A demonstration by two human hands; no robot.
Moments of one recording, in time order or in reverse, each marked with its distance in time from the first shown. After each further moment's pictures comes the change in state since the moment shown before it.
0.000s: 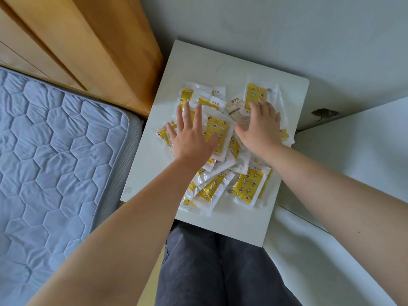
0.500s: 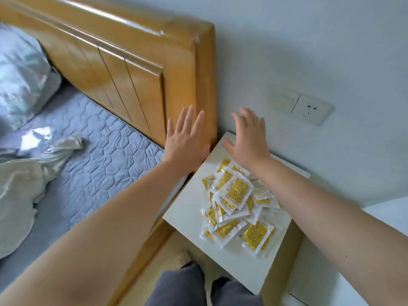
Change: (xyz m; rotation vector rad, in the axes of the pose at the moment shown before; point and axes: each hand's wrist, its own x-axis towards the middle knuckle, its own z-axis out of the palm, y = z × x) left_hand -0.096 -0.021 -0.247 0.183 0.445 0.057; right_hand -0.060 -0.162 -0.191 0.021 0.324 -0.581
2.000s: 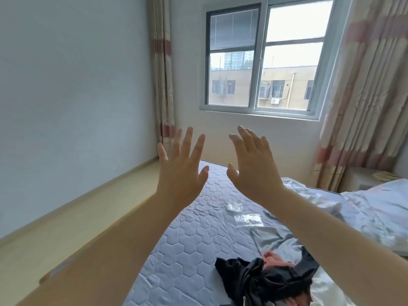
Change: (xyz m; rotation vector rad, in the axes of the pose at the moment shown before) left_hand -0.798 -0.587 -0.452 0.746 0.571 -1.224; right_hand -0.300 -1.080 -0.019 0.471 0.270 -1.541
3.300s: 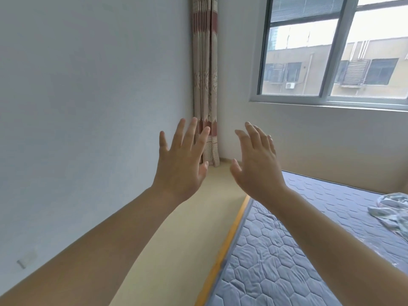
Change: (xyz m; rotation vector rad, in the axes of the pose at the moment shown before) left_hand 0.157 -0.763 0.242 0.065 -0.053 0.069; right_hand 0.474 -0.455 0.489 0.150 -0.042 0.149
